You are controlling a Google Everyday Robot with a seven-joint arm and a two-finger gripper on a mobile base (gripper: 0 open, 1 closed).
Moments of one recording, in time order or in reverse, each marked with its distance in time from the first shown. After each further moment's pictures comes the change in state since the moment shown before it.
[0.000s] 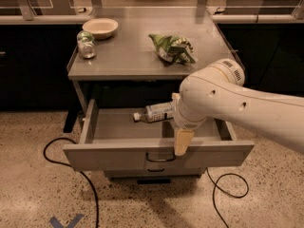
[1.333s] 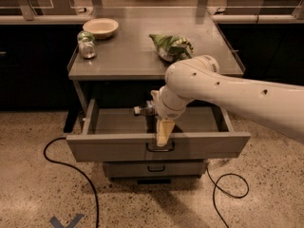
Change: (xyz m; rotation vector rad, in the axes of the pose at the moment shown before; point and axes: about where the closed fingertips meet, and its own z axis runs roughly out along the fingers) arm -0.052 -0.031 0.053 -0.081 -0.162 -0.082
